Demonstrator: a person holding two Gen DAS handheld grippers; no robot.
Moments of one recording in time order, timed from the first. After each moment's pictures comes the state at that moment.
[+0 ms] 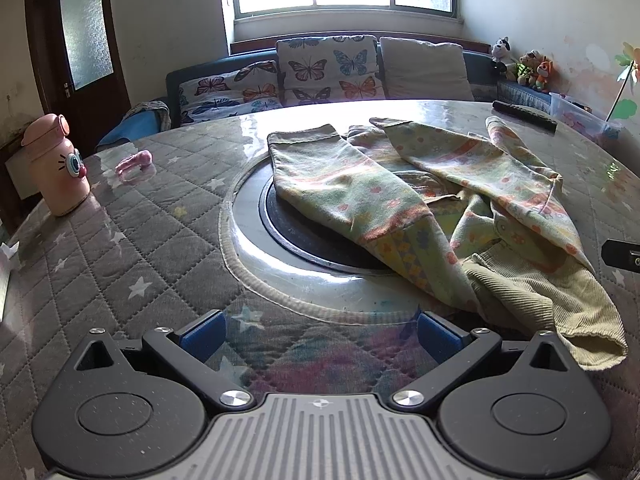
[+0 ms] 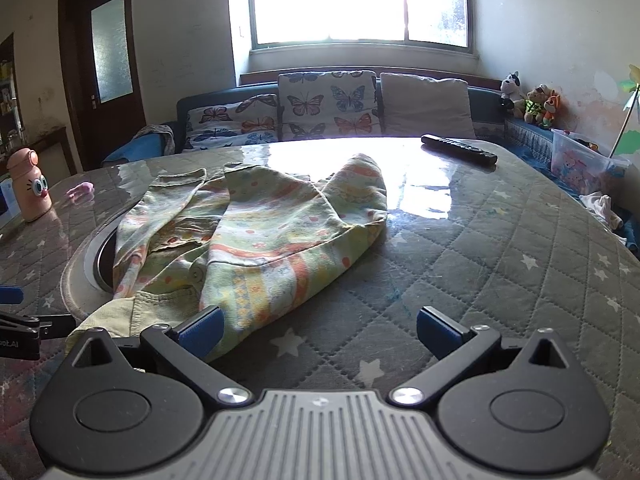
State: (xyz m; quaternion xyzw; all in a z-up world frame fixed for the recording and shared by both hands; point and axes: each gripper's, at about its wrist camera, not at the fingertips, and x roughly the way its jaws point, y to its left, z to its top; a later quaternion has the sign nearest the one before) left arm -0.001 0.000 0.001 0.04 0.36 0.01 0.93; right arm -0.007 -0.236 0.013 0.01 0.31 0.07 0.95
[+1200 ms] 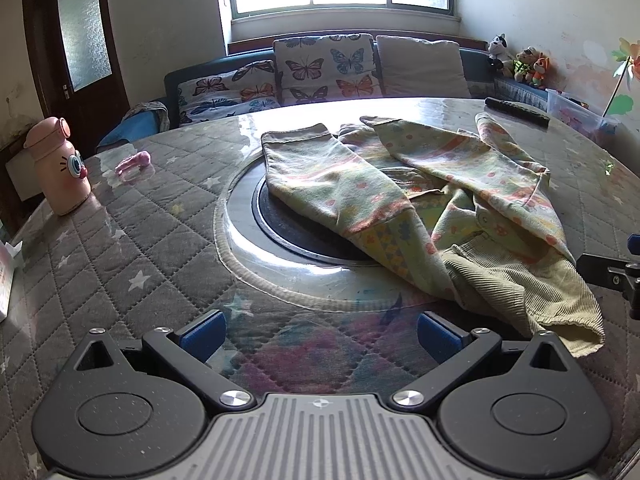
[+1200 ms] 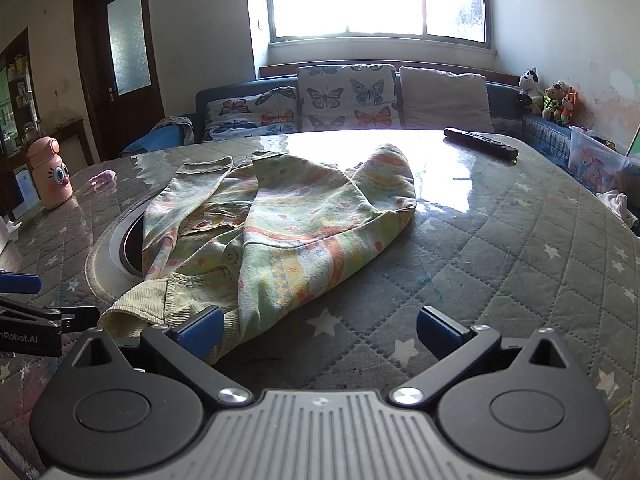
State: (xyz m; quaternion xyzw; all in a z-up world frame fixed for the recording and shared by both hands) left arm -0.015 -0.012 0.006 0.04 0.36 0.01 0.93; right arm -0.014 -0.225 0.008 0.01 0.32 0.10 0.94
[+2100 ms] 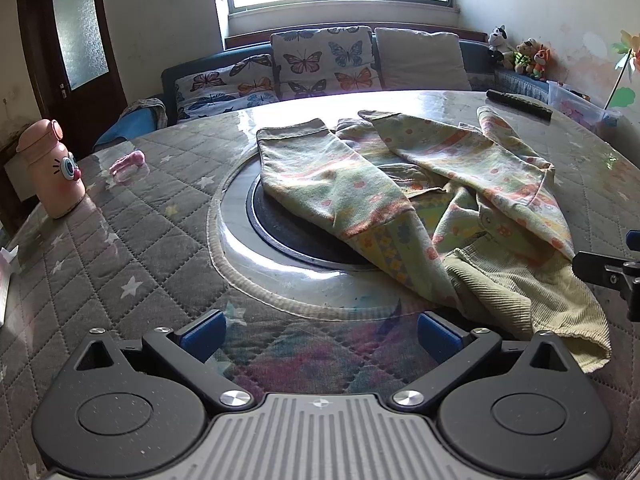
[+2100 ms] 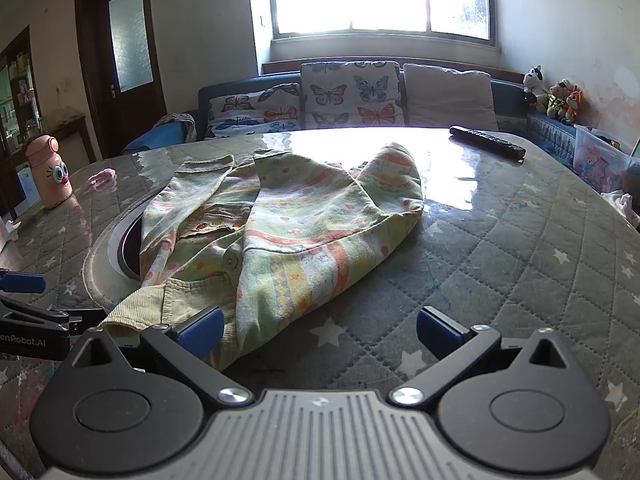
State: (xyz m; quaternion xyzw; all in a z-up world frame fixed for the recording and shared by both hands) left arm -0.001 -0.017 0.004 0.05 0.37 0.01 0.93; right arm -0.002 -0.222 0.007 0.00 0.32 0.10 0.94
